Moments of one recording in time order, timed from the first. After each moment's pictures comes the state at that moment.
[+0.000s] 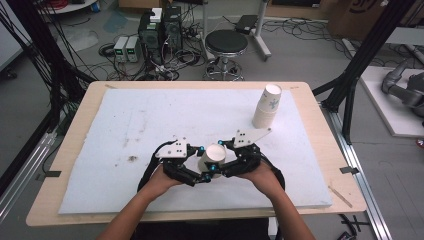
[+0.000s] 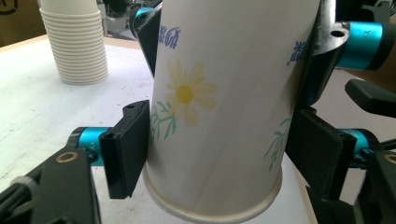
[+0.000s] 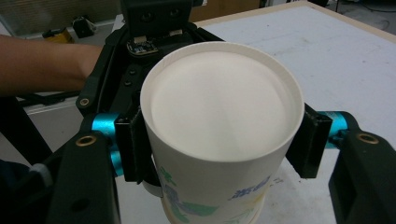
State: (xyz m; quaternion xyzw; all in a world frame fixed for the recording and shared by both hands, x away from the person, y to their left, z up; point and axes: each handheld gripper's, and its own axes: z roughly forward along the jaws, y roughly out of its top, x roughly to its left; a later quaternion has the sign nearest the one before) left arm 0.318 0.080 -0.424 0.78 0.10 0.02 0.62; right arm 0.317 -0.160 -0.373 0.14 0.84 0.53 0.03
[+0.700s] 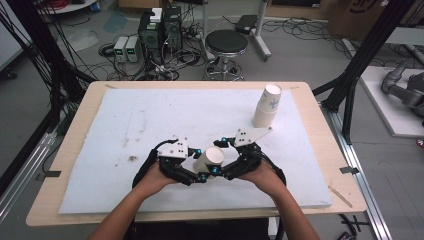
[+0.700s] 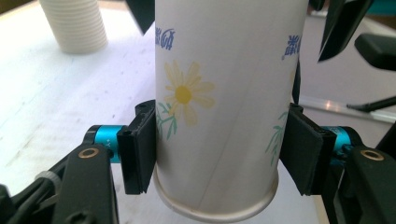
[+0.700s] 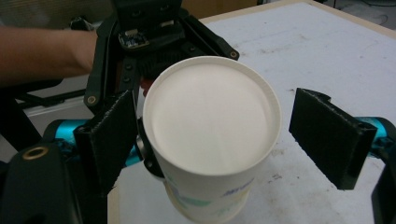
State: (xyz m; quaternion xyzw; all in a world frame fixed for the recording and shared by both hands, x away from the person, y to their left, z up) left arm 0.318 0.086 -0.410 0.83 0.09 0.03 0.54; right arm 0.317 -0.162 -0.370 0.15 0.84 0.53 0.03
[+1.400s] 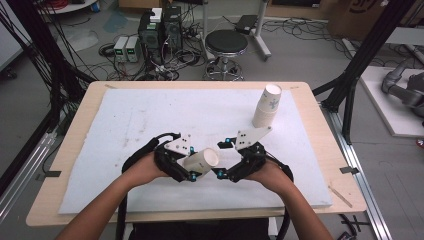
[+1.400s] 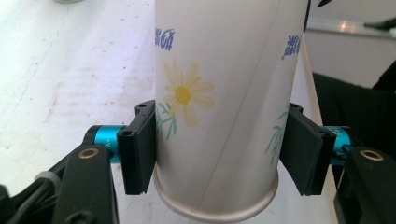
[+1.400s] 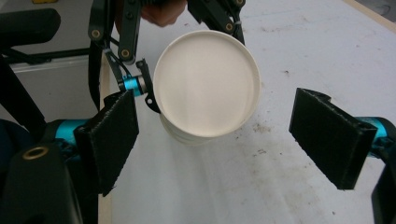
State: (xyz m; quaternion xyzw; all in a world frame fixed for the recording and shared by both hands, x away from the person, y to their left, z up) left arm 0.325 0.089 -0.376 0.91 0.05 0.04 0.40; right arm 0.316 -0.169 -0.361 0.11 0.87 0.47 0.05
